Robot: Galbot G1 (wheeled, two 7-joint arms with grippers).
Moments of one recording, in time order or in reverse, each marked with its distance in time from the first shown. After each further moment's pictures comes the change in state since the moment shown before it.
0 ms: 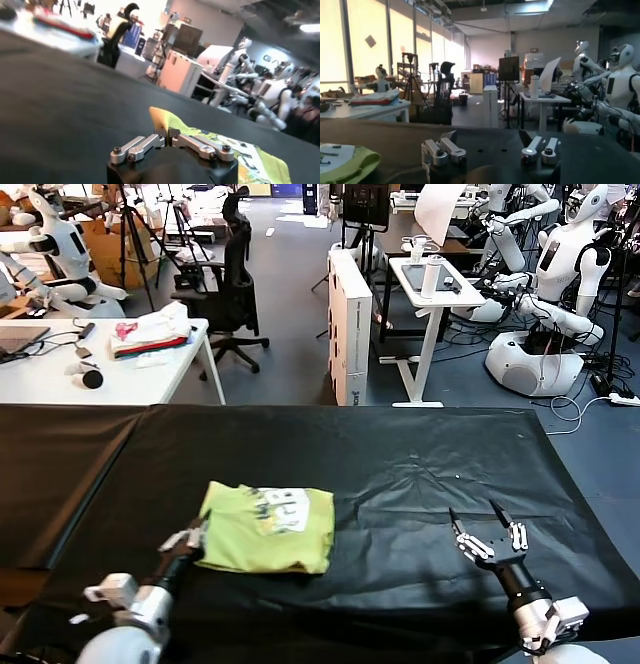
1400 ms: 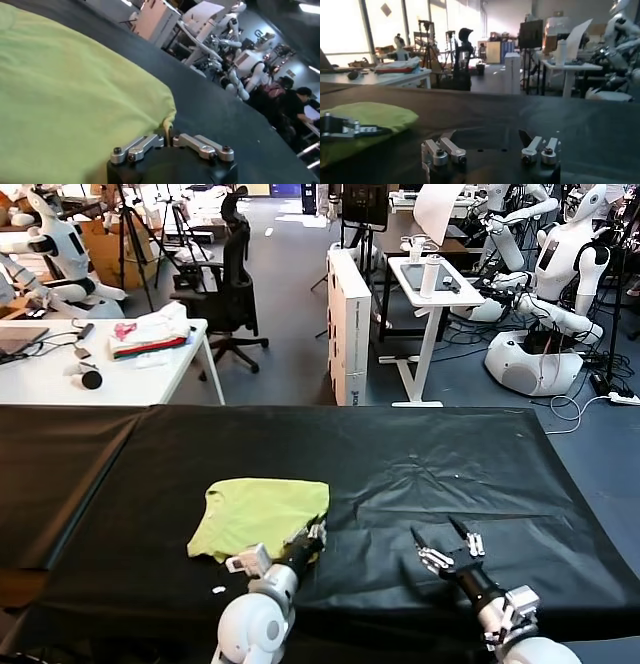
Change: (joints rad) left arm -0.205 -0.273 0.469 0.129 0.024 0.194 -0.247; right arm 0.109 -0.038 -0.184 0.019 0.045 -0.267 0.019
